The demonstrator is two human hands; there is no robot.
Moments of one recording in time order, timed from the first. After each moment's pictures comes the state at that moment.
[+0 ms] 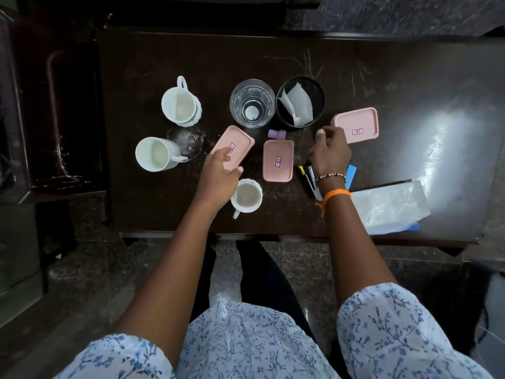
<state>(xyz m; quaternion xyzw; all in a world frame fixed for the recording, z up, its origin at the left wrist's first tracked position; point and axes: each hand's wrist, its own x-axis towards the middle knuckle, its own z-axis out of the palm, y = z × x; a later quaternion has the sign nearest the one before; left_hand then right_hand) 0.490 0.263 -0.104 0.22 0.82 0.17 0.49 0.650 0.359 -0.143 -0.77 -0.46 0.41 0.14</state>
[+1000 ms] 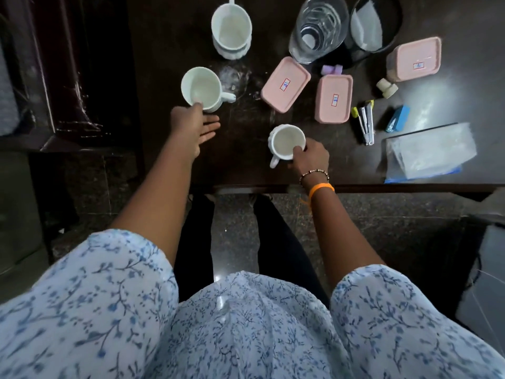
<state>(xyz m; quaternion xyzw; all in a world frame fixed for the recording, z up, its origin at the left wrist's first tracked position) 0.354 0.192 -0.150 -0.08 0.76 0.32 0.56 0.563 0.205 -0.154 -0.75 -0.52 0.40 -0.07</state>
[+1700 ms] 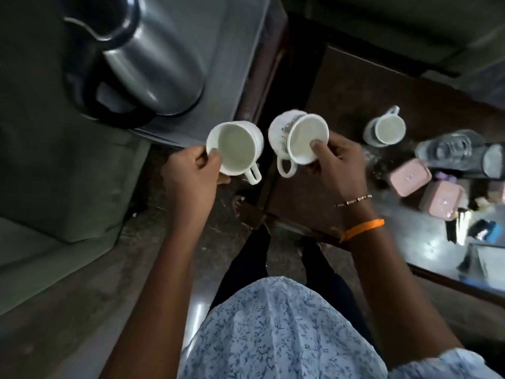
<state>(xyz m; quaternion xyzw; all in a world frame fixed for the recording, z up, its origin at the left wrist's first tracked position) 0.154 0.035 0.002 0.08 0.87 0.40 0.27 0.291 0.174 -0.008 -0.54 -0.60 0.57 0.12</state>
